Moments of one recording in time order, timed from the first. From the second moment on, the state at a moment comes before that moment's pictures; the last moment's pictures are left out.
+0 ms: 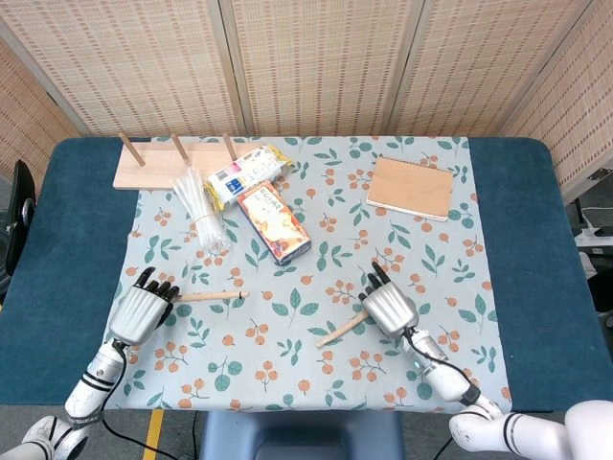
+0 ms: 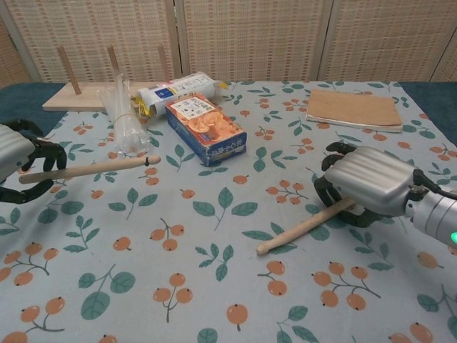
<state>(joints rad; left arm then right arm) -0.43 -1.72 0.02 -0.76 1.67 1.46 0.12 0.56 -1.68 0.06 -1.24 -1.46 1.01 -0.61</state>
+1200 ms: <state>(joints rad) -0.45 -1.61 -0.06 -1.03 1.57 1.39 0.06 0.54 -1.67 0.07 -1.31 -1.53 1.17 -0.32</state>
